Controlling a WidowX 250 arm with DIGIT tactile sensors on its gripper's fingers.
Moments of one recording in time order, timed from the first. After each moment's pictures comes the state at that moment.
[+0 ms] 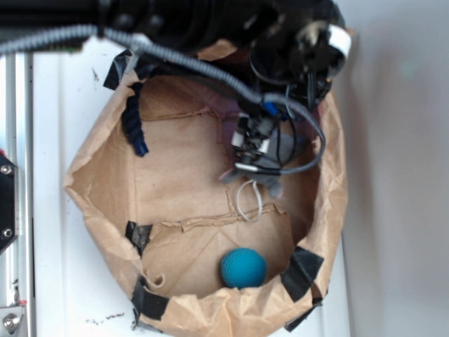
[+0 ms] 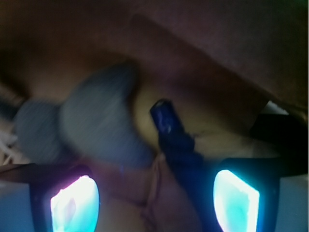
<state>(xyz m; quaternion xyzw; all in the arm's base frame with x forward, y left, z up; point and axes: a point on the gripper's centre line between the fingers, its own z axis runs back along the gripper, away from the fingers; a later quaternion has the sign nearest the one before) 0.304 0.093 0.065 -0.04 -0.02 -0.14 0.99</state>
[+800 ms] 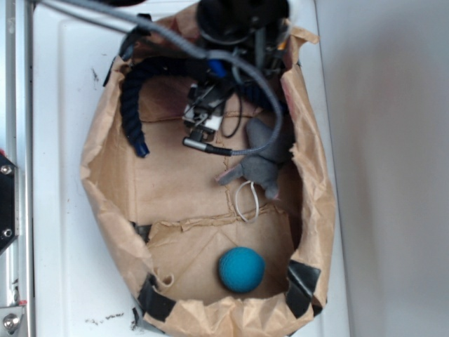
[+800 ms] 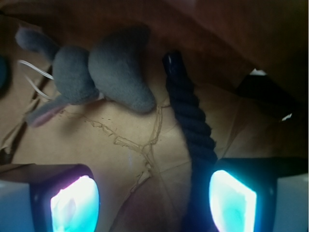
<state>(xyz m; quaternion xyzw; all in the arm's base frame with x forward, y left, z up) 0.270 0.106 0.078 -0.02 -0.06 -0.16 0.99</state>
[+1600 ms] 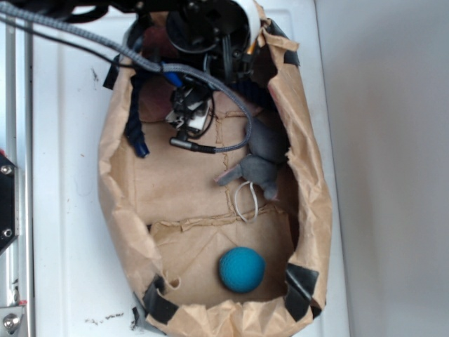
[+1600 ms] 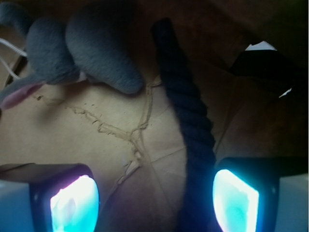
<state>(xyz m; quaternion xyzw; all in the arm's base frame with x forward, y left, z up) 0.259 0.113 0.069 0.00 -0.08 -0.15 0.99</state>
